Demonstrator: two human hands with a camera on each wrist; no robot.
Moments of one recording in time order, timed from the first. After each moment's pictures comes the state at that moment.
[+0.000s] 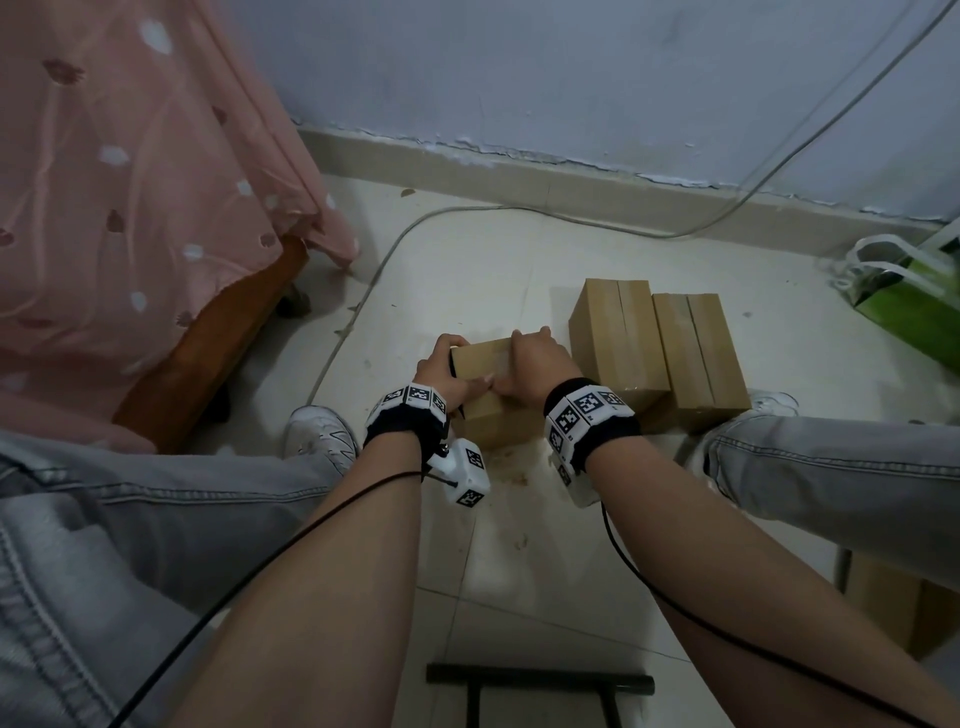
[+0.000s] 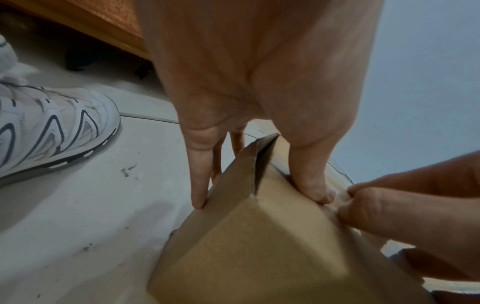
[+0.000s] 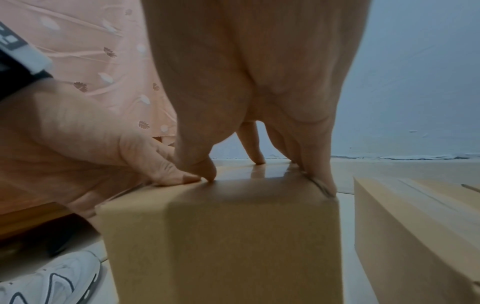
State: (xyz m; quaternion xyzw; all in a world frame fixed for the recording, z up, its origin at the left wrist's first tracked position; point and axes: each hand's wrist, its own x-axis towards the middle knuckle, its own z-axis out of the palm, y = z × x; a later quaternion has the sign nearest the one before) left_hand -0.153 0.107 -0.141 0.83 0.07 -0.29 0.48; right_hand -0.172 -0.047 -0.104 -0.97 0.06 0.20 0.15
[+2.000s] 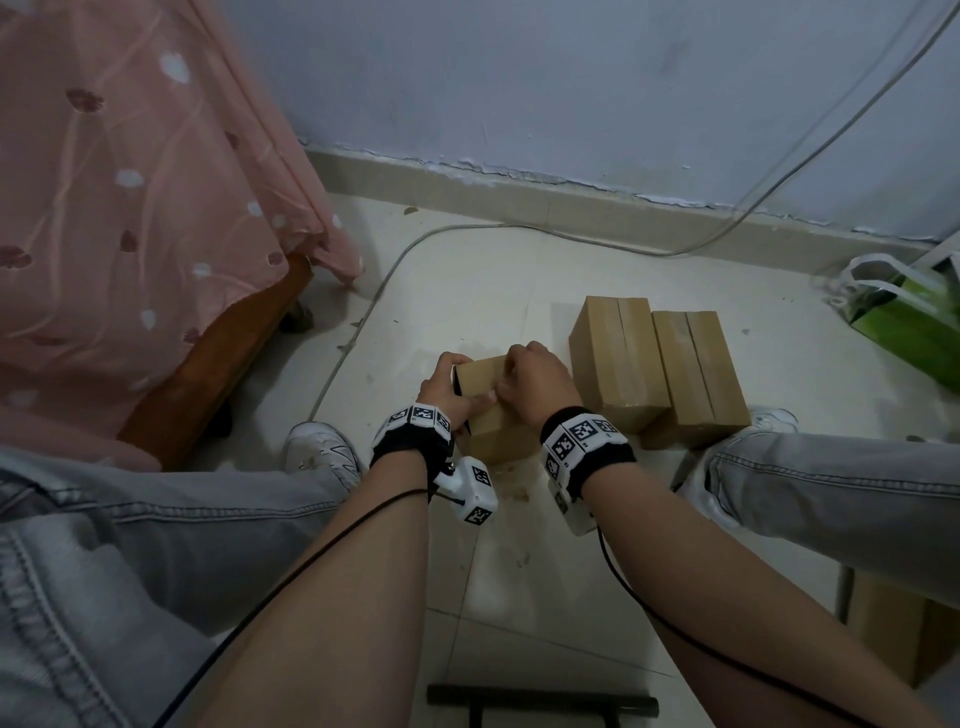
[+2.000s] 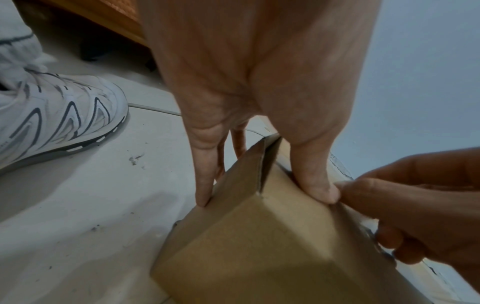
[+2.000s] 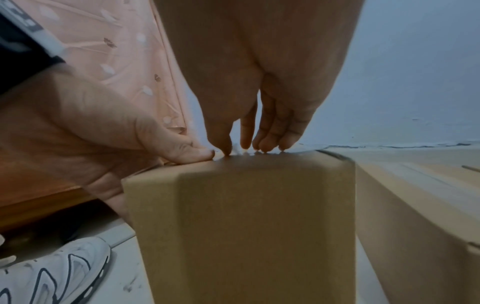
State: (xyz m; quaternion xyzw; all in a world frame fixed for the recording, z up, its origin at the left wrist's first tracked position) left_hand -0.161 0.107 -0.136 0.81 0.07 -0.29 0.50; right_hand -0.185 -0.041 -0.097 -0.97 0.05 0.08 0.22
